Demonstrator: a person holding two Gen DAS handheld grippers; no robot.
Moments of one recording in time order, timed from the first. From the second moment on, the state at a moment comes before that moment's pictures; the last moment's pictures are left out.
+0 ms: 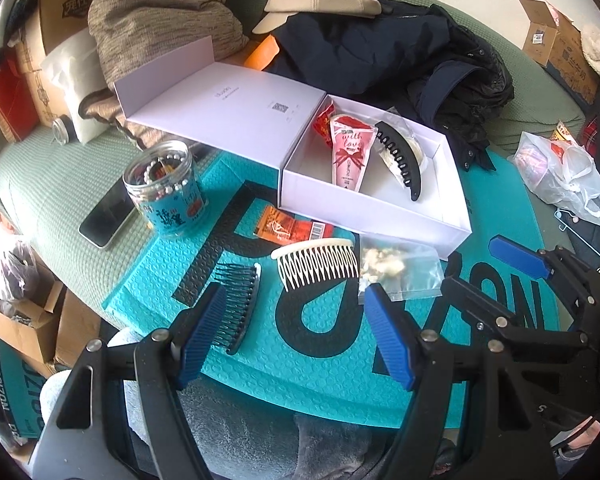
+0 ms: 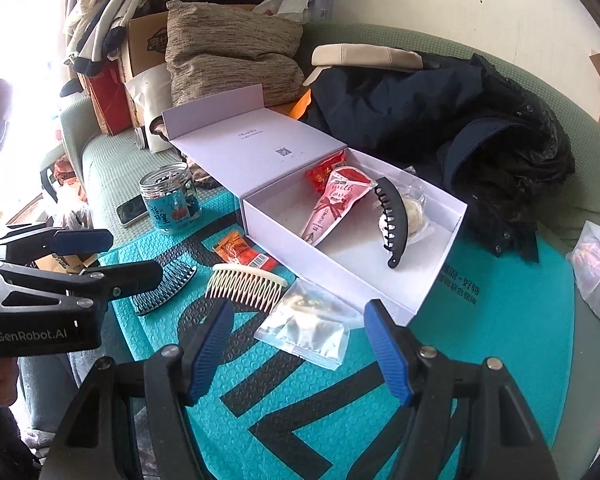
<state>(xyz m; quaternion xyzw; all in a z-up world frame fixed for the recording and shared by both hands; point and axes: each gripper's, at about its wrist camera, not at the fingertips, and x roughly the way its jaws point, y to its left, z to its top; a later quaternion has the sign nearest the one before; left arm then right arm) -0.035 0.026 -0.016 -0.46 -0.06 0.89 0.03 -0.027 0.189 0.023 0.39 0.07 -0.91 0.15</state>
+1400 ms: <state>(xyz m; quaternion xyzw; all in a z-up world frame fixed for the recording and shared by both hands) -0.122 0.032 -0.105 -0.54 -0.08 0.84 0.05 -0.110 0.213 -0.073 0.49 -0.06 -0.85 0.17</state>
